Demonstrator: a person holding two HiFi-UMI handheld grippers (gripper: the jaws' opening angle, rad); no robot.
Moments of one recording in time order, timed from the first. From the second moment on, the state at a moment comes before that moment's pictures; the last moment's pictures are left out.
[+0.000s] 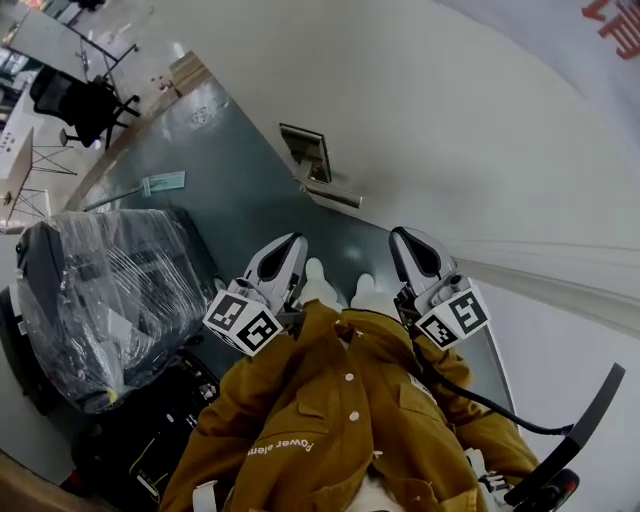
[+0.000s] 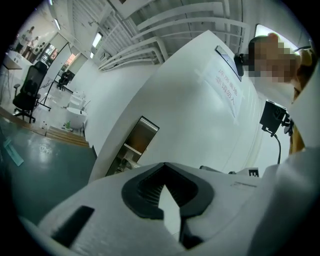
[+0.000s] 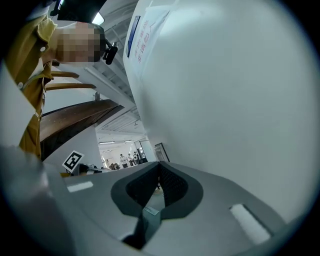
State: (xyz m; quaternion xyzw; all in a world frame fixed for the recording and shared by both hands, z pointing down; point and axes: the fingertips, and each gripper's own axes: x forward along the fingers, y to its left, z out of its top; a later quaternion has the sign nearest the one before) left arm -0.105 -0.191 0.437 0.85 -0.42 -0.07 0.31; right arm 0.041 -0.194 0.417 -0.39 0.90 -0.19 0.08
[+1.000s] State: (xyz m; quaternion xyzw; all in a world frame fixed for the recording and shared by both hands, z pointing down) left arm -0.140 -0.227 0.476 0.80 -0.40 -0.13 0.42; right arm -0.036 -0.251 0.499 -0.27 0.93 0.03 -0.25
